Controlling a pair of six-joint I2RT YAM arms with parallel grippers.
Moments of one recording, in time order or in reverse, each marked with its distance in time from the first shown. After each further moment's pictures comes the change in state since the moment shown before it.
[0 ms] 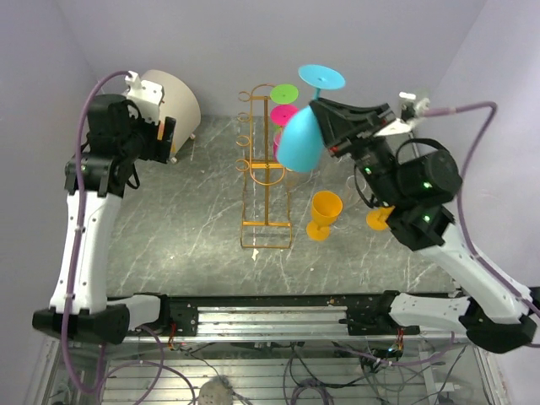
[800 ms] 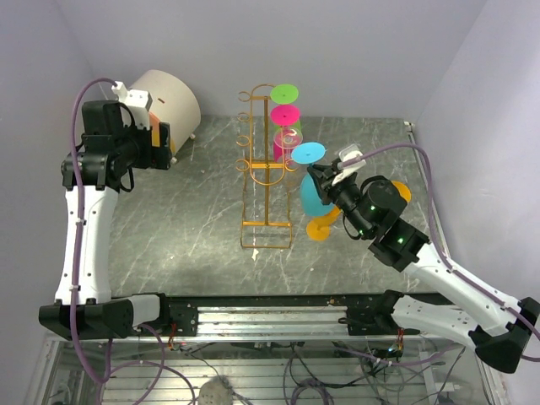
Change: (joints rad) left arm 0.108 0.055 -0.018 -0.119 0.139 -0.171; right arm -0.061 -0.203 -0.525 -0.168 0.075 -0.282
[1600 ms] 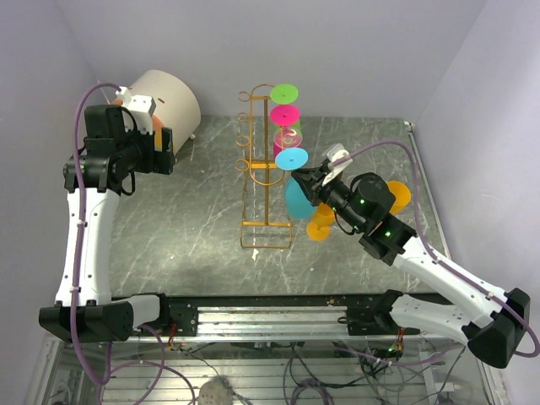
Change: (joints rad) left arm 0.000 -0.015 -0.049 0.001 0.052 0.005; right arm -0.063 0.074 -0.053 0.120 -0.247 0.059
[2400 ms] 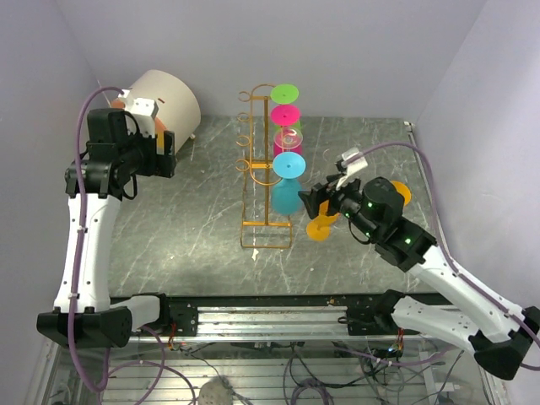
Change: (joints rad) left arm -0.022 -0.035 -0.031 0.008 -0.023 0.000; right arm -0.002 -0.089 0.034 -0.311 0.097 0.122
